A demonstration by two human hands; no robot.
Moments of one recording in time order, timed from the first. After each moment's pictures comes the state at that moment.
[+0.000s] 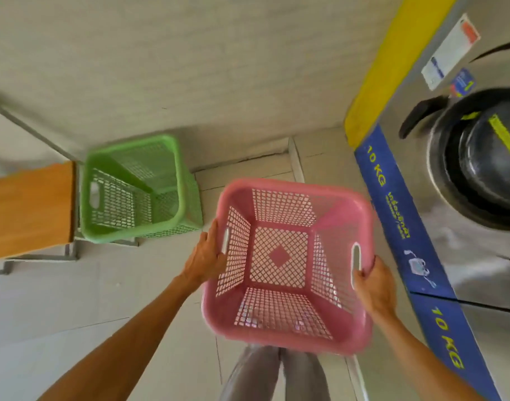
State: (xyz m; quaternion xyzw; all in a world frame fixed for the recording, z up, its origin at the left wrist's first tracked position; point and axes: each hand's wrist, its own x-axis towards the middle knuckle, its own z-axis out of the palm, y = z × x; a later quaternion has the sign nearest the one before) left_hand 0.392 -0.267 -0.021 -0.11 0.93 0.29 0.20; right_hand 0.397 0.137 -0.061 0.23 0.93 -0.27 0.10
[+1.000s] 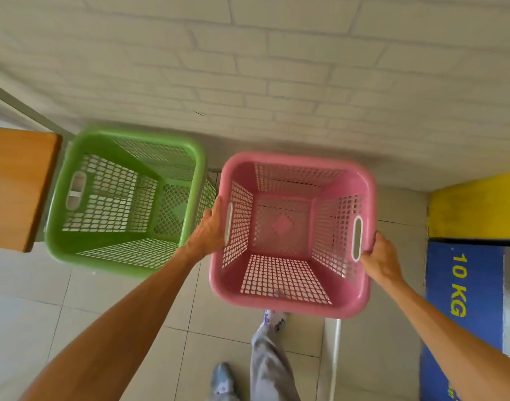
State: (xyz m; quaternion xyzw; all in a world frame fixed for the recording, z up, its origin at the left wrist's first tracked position) left_hand 0.107 -0.403 -0.169 -0.24 0.88 0.35 0.22; right_hand -0.036 -0.025 -0.198 0.04 0.92 -0.23 0.31
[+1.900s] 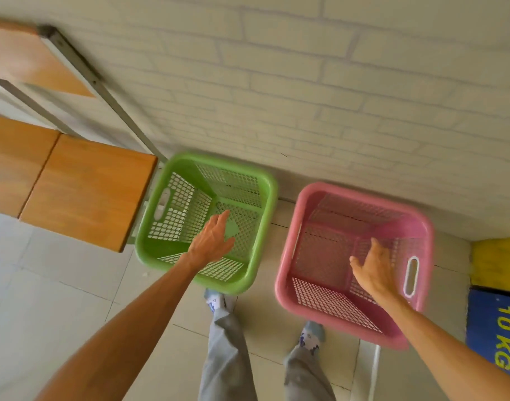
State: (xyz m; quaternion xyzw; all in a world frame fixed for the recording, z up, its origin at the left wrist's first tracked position) left_hand 0.181 -0.569 -0.089 -0.29 0.89 0.29 0.20; right_hand 0.008 -0.219 -0.096 -0.04 0.94 -0.15 0.29
